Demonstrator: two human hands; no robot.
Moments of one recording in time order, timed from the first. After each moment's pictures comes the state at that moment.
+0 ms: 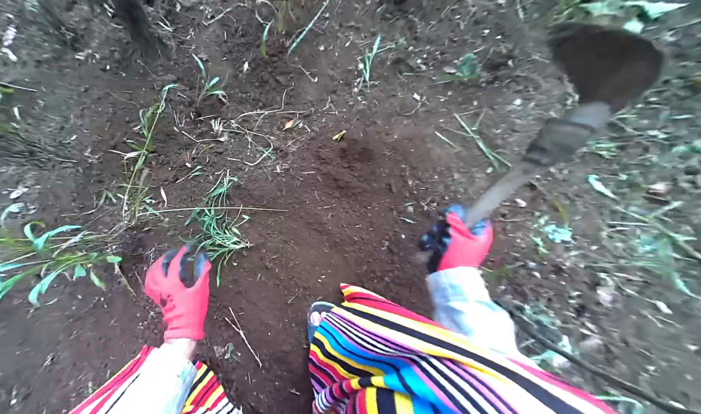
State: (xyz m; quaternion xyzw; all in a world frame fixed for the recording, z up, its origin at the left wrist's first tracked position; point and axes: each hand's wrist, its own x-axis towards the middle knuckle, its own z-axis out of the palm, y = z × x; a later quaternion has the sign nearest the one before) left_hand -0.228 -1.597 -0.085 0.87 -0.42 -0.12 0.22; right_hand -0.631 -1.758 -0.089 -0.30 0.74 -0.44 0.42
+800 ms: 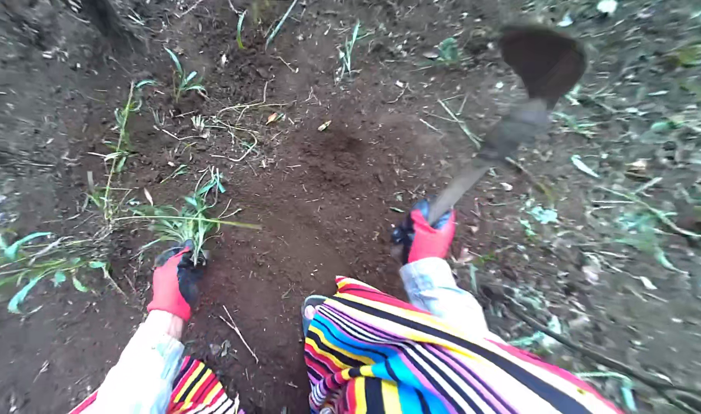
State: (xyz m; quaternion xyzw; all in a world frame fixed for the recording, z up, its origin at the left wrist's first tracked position) left_hand -0.218 -1.623 -0.111 0.75 -0.04 -0.45 0.49; right_hand -0.625 -1.744 -0.114 -0.31 0.75 -0.39 0.43
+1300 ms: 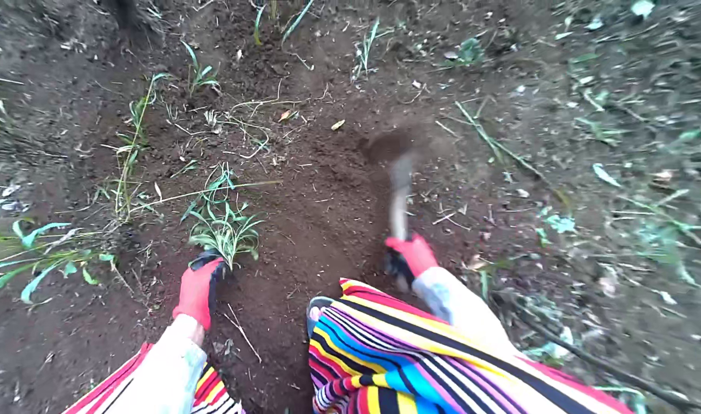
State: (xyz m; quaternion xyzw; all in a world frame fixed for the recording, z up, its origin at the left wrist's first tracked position) left_hand -0.245 -1.615 -0.105 0.81 -0.07 -0.47 0.36; right_hand -0.616 -1.736 -0.109 -0.32 0.78 -0.18 0.51
